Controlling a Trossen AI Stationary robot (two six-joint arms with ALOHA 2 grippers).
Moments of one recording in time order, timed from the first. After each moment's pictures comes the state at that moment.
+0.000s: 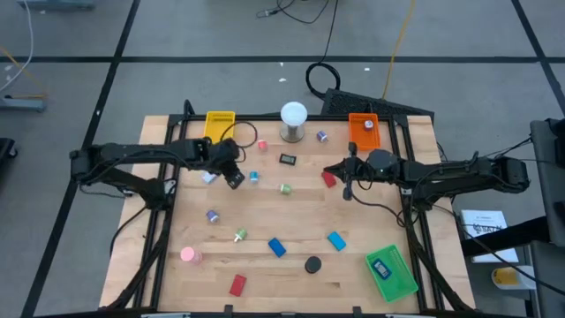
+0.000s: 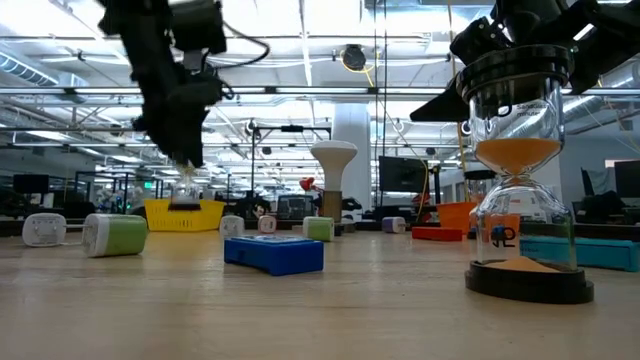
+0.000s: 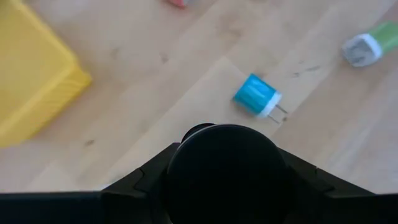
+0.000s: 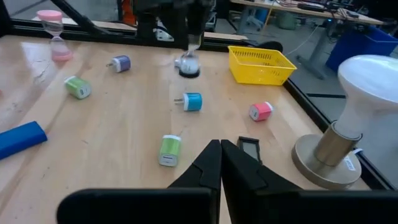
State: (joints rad) left arm 0.28 1.27 0.82 -0.67 -0.12 -0.45; right arm -0.19 1.00 0.38 0.37 0.01 -0.14
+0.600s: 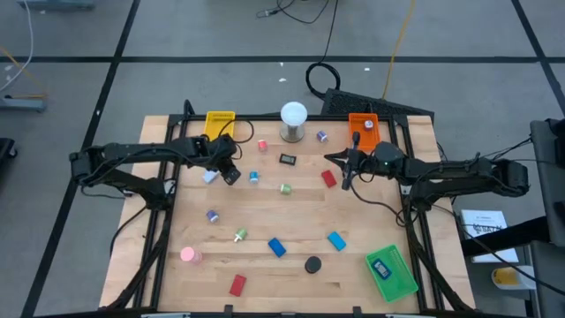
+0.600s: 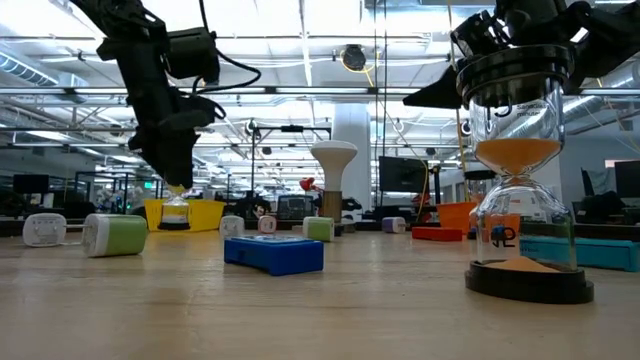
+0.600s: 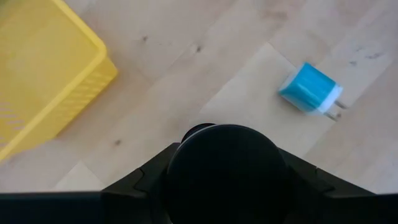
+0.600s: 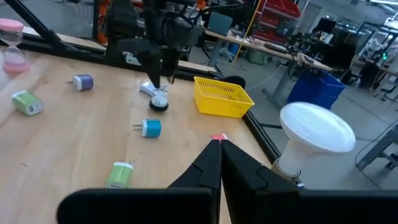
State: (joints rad) left arm 0.37 1.27 0.75 -0.63 -0.14 -0.35; right arm -0.28 1.00 0.38 0.50 0.00 -0.30
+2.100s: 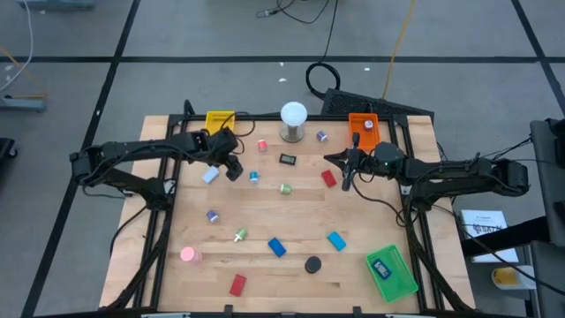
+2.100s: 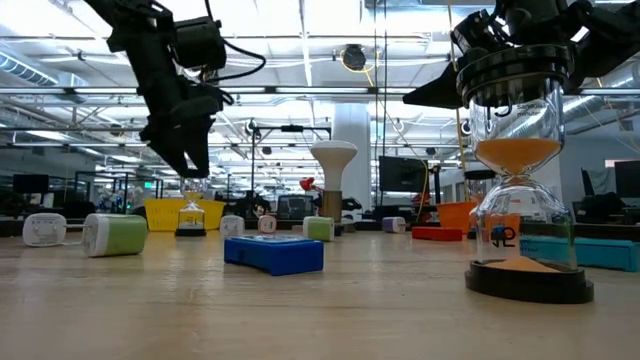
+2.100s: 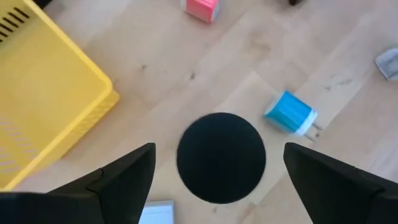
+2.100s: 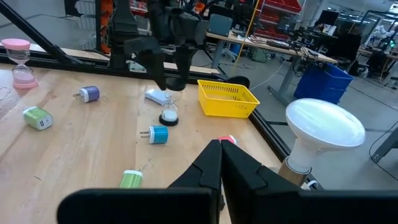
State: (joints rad) left arm 0.40 1.28 0.83 -0.66 -0.11 -0.32; right arm -0.27 1.00 0.38 0.51 0.00 -0.22
